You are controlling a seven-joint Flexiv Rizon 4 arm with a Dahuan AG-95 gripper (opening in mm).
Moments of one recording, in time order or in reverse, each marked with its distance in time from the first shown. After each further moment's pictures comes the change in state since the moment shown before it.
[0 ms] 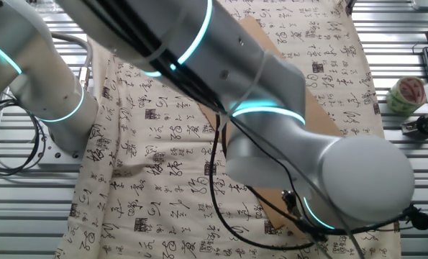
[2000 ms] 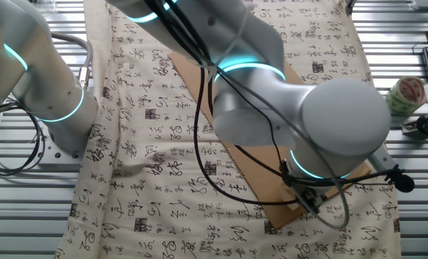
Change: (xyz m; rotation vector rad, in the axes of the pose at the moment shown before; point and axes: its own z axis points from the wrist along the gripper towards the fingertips) arm -0.028 0.051 -0.010 0.034 -0.001 0.122
